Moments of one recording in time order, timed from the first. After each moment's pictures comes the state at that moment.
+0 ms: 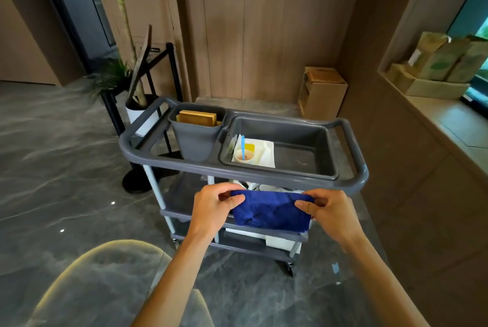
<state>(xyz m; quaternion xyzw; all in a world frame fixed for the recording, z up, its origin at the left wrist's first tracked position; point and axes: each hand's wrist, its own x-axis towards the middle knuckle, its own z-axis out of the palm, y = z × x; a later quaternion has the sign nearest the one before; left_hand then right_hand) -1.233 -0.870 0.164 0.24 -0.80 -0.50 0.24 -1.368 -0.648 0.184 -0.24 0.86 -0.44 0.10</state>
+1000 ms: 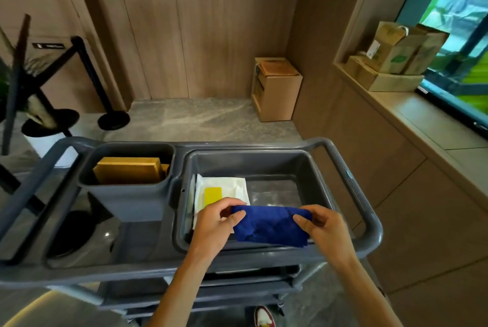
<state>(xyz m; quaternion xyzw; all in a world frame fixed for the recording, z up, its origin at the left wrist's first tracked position) -1.530 -1.020 0.111 0.13 -0.79 -0.59 0.10 -1.600 -0.780 0.131 -0.07 0.86 -0.50 0.11</state>
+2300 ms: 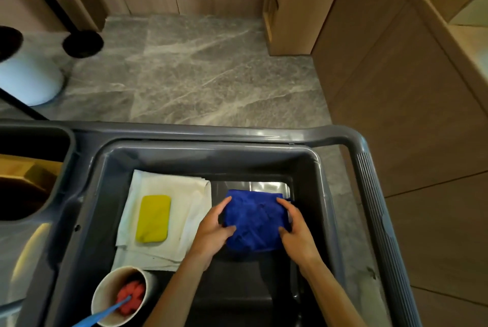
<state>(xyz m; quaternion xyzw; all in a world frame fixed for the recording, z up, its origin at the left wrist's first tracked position) -1.785 -0.976 -0.092 0.36 -0.69 -0.61 -0.16 -1.856 -0.782 -0.083 0.00 0.83 -0.47 0.31</state>
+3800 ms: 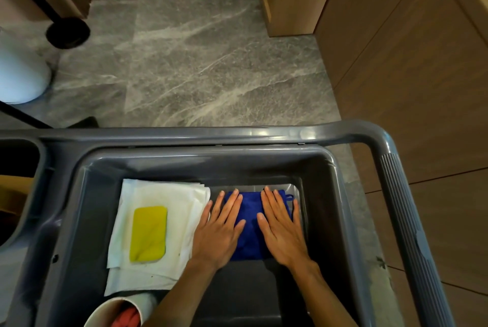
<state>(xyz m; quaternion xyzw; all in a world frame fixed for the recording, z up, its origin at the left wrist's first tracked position) -1.801 -0.995 -0.168 0.07 -0.98 -0.13 -0.14 -1.876 -0.822 -0.168 -0.23 0.92 -0.16 0.27</state>
